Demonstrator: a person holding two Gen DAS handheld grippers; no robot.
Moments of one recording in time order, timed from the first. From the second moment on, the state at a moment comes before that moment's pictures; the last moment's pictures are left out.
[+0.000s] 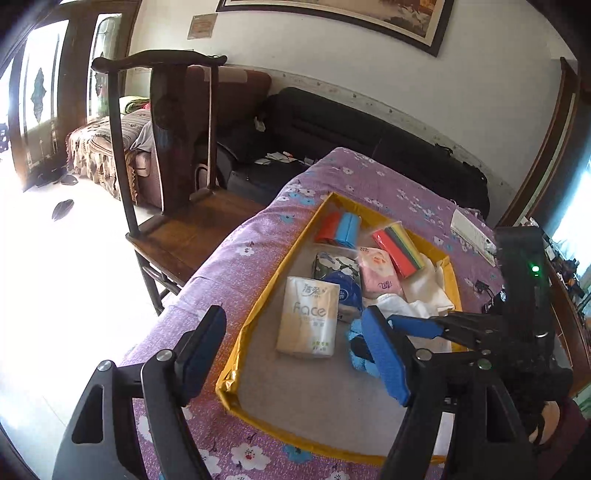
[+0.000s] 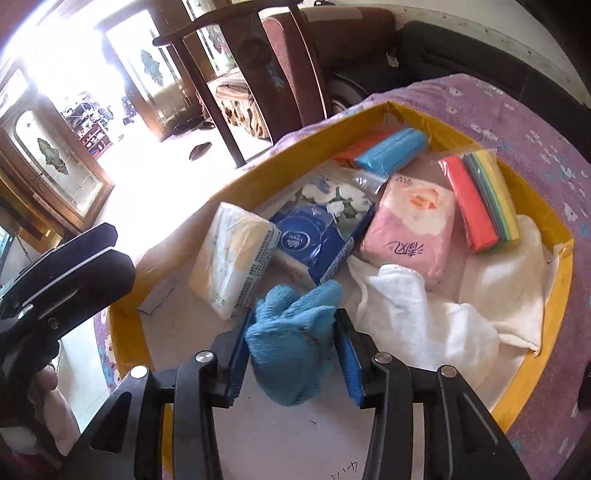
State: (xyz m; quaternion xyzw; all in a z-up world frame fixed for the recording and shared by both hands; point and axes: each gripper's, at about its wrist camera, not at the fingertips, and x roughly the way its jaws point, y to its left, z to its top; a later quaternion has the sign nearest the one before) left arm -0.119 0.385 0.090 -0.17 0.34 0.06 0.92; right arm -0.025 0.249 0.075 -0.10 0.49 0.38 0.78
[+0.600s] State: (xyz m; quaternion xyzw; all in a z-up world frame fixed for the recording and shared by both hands) left arm -0.140 0.255 0.108 -0.10 0.31 -0.09 0.94; right arm -0.006 -0.126 0.112 0.02 0.45 0.05 0.89
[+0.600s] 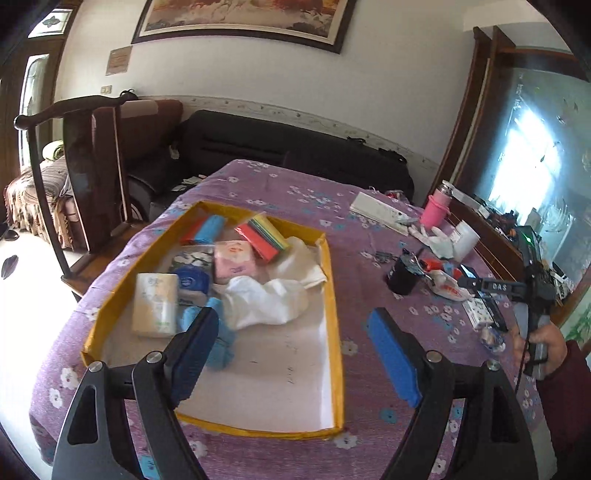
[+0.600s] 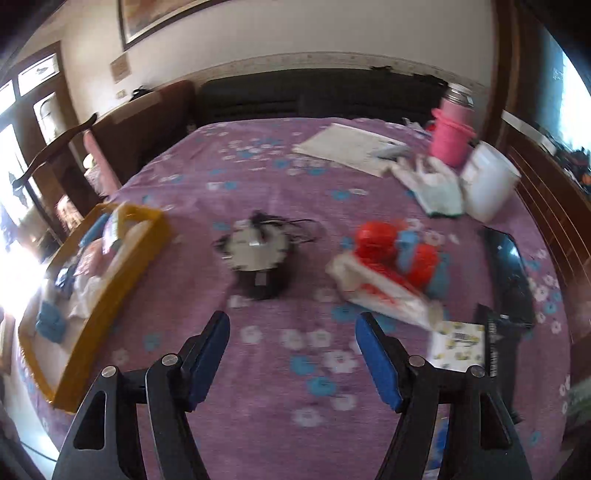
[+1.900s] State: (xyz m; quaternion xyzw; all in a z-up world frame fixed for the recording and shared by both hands) left arm -0.105 0.093 0.044 -0.06 0.47 -0.23 0.85; right arm -0.100 -0.243 0.118 0.16 0.46 0.02 0.88
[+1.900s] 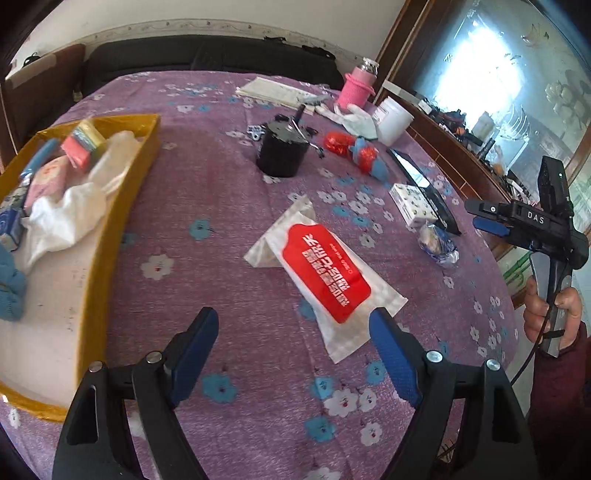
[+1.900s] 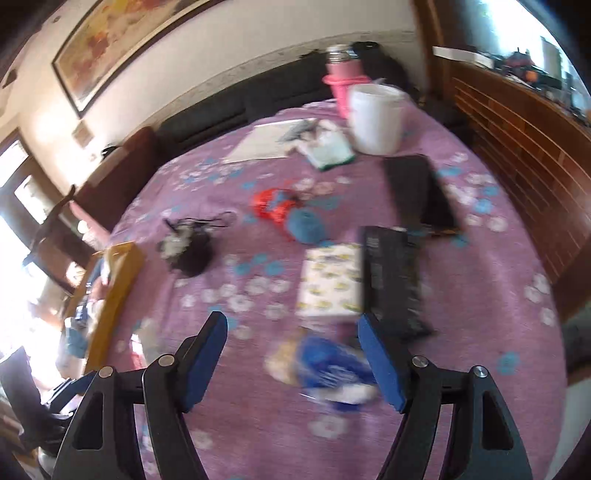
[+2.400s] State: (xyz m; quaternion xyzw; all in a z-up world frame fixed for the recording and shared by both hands) left arm -0.058 -0.001 0.015 0.05 0.50 -0.20 0.84; right arm -0.094 -0.248 0.065 0.16 0.49 0.07 0.85
